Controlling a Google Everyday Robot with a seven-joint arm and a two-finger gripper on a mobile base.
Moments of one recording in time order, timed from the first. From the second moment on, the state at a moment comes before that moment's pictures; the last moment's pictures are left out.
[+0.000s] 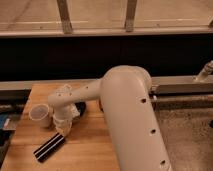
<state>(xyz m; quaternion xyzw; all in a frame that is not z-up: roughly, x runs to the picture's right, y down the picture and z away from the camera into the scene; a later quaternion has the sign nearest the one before) -0.241 0.252 0.792 -0.47 0.07 0.25 0.84</state>
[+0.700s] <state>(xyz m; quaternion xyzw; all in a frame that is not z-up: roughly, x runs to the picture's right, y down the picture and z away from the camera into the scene) -0.255 0.215 0.752 -0.43 0.03 0.24 0.87</state>
